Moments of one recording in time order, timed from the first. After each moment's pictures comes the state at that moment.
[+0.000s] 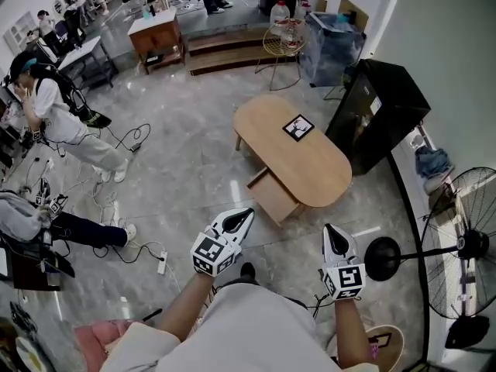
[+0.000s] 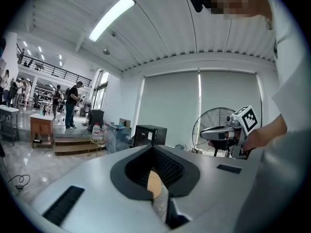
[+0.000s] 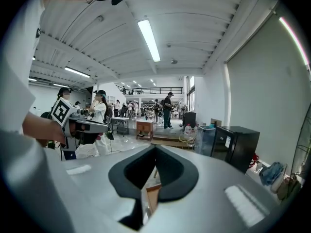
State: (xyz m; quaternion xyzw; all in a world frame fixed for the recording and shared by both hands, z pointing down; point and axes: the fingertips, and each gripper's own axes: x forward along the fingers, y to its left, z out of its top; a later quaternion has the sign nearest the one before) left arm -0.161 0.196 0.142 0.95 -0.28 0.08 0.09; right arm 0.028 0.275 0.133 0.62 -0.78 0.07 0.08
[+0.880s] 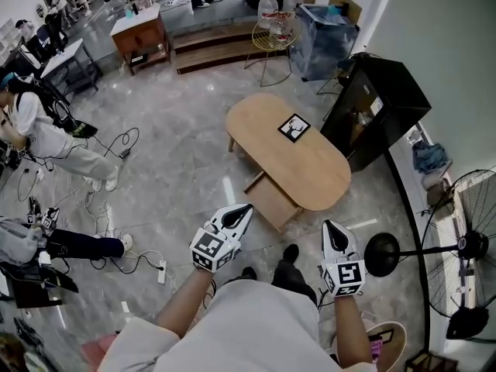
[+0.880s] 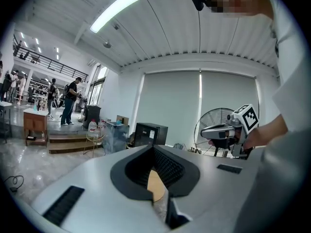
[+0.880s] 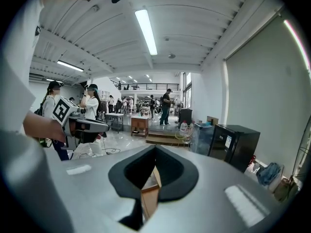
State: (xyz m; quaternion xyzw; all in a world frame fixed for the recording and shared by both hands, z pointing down) left arm -0.165 0.103 0.162 0.96 -0.25 0.09 0.11; right arm 0.018 0.193 0.145 0.64 -0.75 0.08 0.11
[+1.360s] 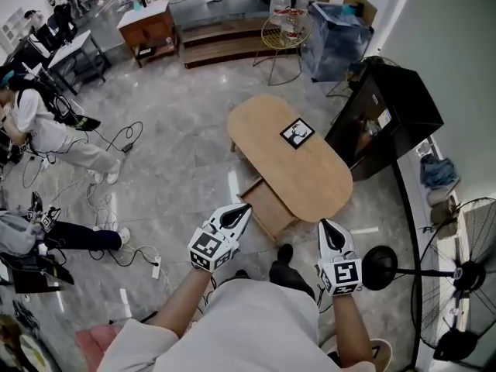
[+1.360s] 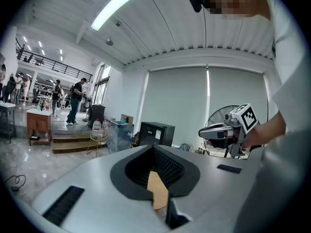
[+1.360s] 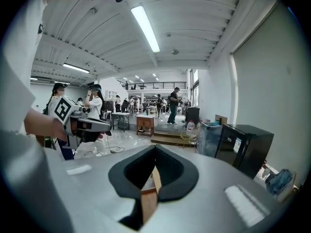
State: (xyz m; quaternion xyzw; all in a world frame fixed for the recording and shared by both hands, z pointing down) left arm -0.106 0.048 0.172 0.95 -0.28 0.10 0.11; right arm 0.076 0.119 0.159 0.60 -0.79 0.09 0.11
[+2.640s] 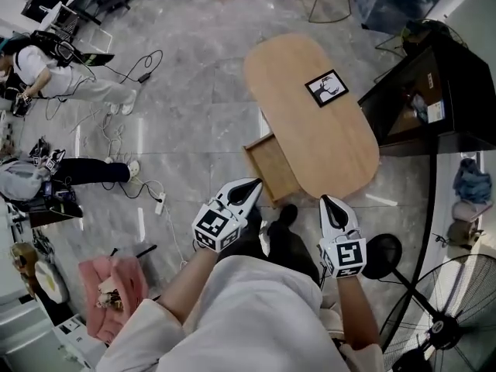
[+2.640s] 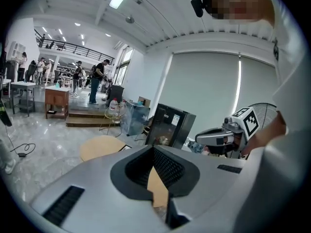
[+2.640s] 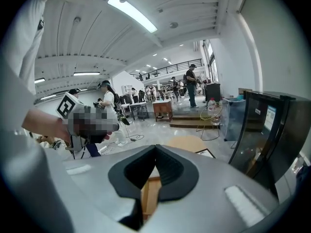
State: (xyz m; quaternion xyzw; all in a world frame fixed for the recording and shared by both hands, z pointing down) left arm 0.001 -0.026 0.290 0.89 -0.37 0.16 0.22; right arm 0.158 0.004 0.290 0.47 -0.85 0.19 0.14
